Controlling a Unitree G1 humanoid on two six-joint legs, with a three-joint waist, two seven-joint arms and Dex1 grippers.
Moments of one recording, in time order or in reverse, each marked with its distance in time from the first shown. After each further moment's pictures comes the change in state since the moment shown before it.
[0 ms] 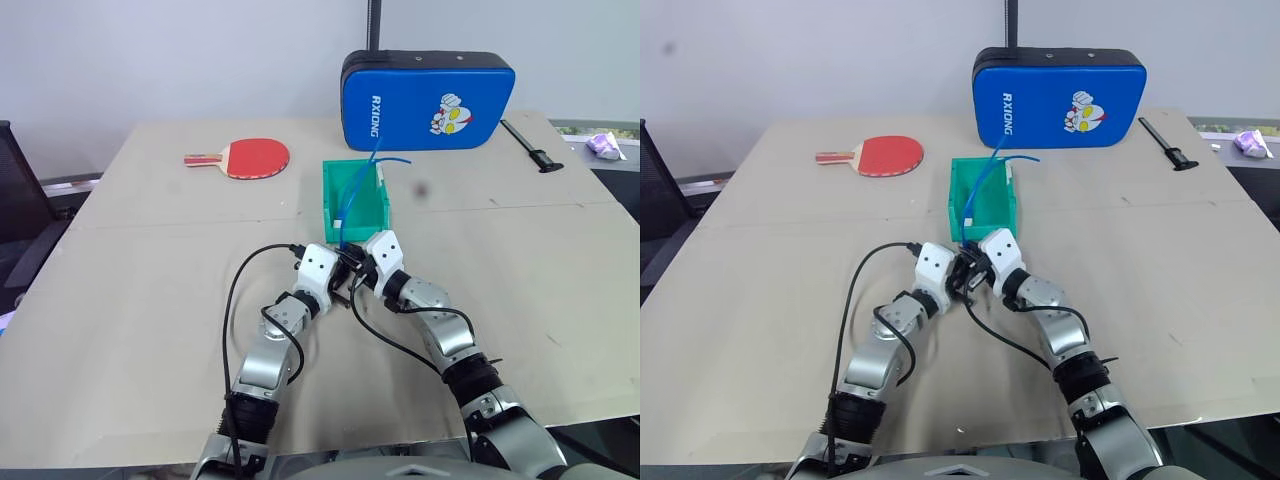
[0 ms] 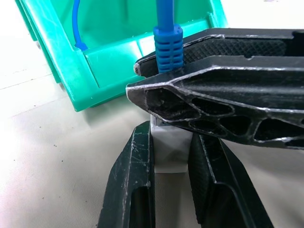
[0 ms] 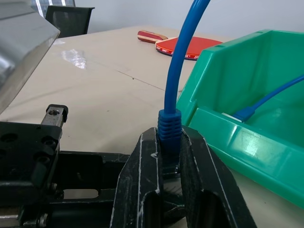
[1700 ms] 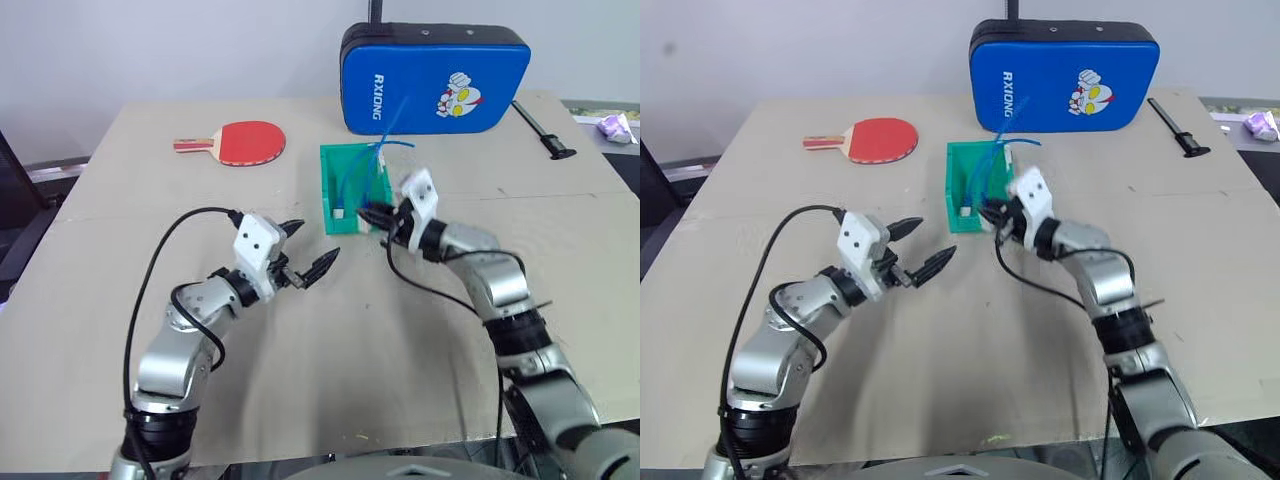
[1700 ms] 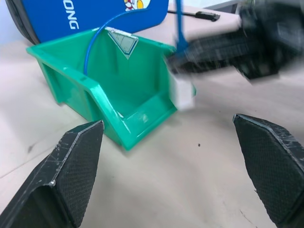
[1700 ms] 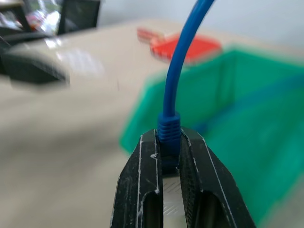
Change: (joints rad) left arm 0.043 0.362 0.226 -0.478 -0.351 0.294 -0.292; right arm -0.281 -0.189 -0.132 -0.238 0.223 0.423 0.191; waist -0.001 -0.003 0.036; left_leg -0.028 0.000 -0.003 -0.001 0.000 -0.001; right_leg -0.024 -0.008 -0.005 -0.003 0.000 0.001
